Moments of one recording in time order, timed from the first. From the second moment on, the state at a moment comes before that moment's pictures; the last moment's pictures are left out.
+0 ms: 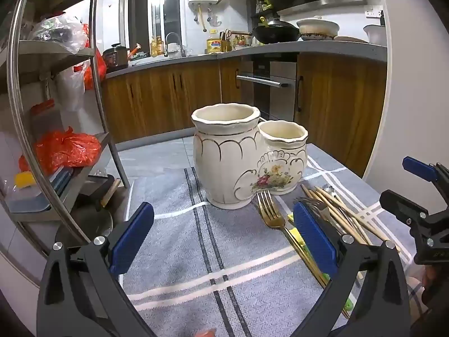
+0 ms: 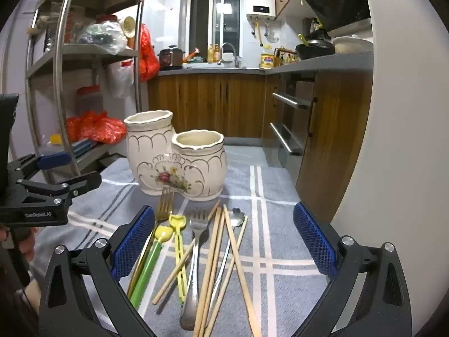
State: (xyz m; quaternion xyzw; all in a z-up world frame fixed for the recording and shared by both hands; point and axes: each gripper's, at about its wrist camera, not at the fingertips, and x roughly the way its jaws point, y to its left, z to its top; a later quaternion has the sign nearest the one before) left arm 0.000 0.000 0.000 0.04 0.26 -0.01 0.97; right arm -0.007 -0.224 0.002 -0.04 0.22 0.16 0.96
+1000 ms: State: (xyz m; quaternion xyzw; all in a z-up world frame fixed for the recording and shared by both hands) left arm 0.001 -0.002 0.006 0.04 0.25 -0.01 0.97; right arm -0.006 -0.219 0.004 -0.05 0.22 0.16 0.96
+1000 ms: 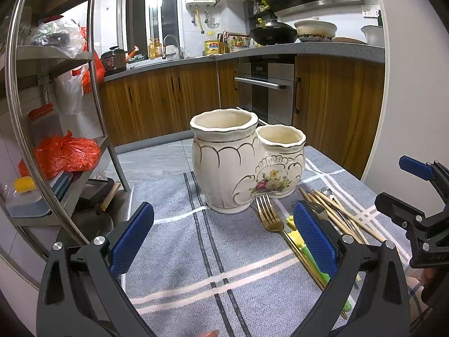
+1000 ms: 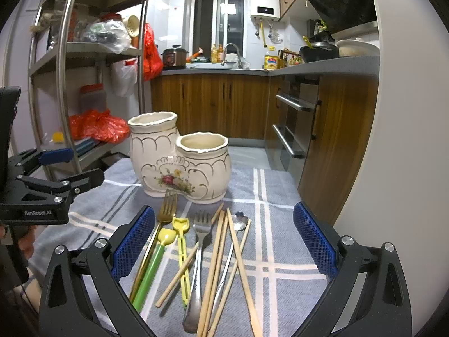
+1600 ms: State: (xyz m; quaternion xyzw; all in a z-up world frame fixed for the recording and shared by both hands) left arm -0.002 -0.004 0.006 0.04 0.26 -0.02 0.97; right arm -0.002 -0.226 0.001 -0.04 0.22 0.16 0.96
